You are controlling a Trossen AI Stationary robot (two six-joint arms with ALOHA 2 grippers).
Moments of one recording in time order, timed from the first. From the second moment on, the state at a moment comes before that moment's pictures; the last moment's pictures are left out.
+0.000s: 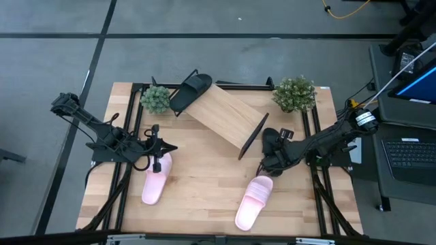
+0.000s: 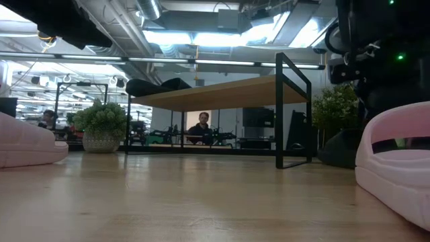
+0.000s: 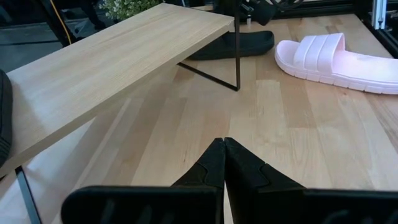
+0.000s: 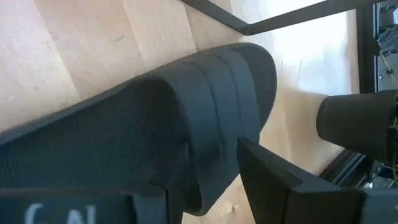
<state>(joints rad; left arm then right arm) -0.53 0.71 0.49 -0.31 -0.69 -0.25 0.35 1.50 0.83 -1.06 0.54 0.69</state>
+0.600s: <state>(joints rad) -0.53 0.71 0.49 -0.31 -0.69 -0.25 0.34 1.49 0.83 -1.06 0.48 0.70</state>
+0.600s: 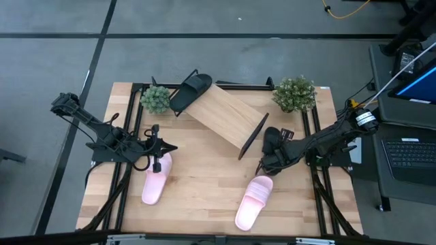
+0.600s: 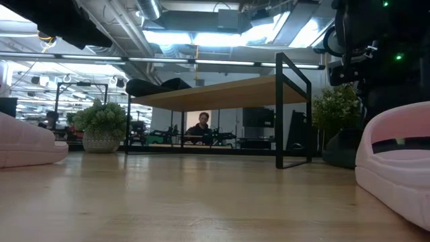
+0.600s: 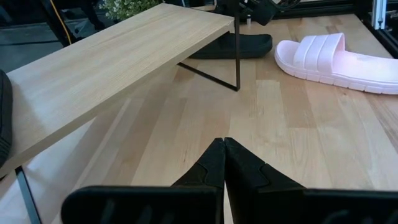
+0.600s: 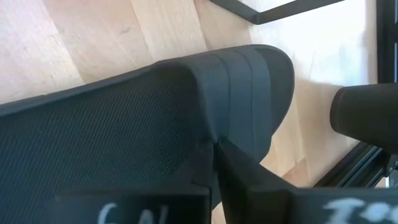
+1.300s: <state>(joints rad) -0.53 0.71 0.49 -0.31 -0.69 -0.25 0.38 1.49 1.07 -1.30 0.43 0.83</state>
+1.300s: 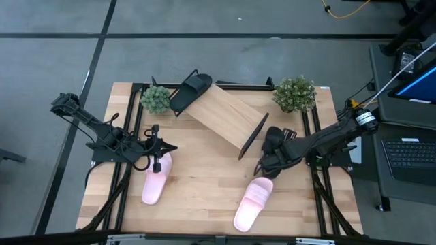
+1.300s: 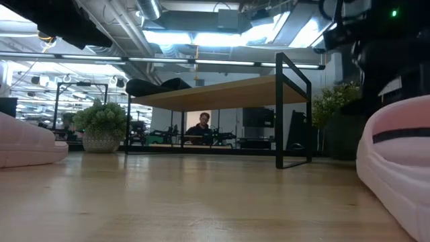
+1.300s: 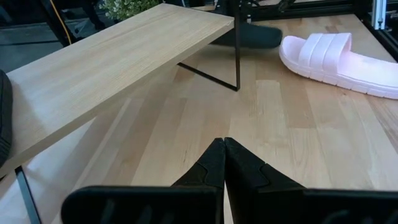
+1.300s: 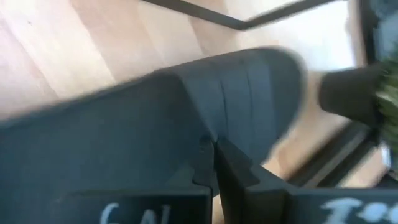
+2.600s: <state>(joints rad) -0.53 0.71 0.49 -0.31 -0.69 -0.25 0.58 1.50 1.57 -1.57 0.48 0.91</state>
